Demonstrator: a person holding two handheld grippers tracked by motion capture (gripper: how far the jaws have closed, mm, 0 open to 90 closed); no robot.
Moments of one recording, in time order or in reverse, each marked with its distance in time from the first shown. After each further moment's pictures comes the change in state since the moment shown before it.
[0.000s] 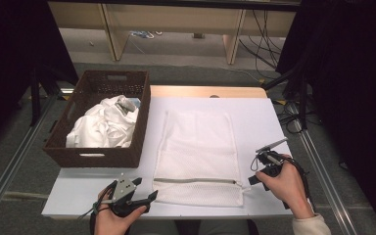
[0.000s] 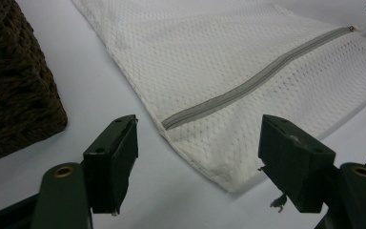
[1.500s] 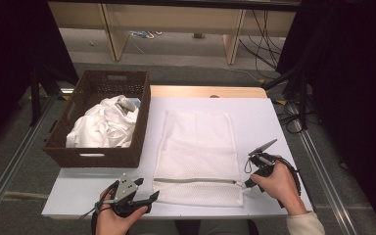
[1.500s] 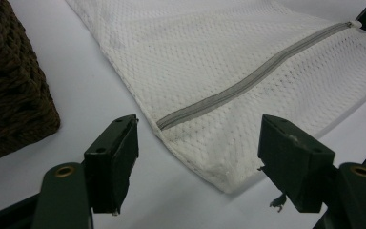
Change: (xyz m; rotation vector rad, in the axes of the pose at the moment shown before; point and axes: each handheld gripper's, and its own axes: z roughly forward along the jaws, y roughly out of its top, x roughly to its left) left arm -0.003 0.000 0.002 0.014 -0.003 0.002; right arm 0.005 0.007 0.020 0.124 0.009 -0.011
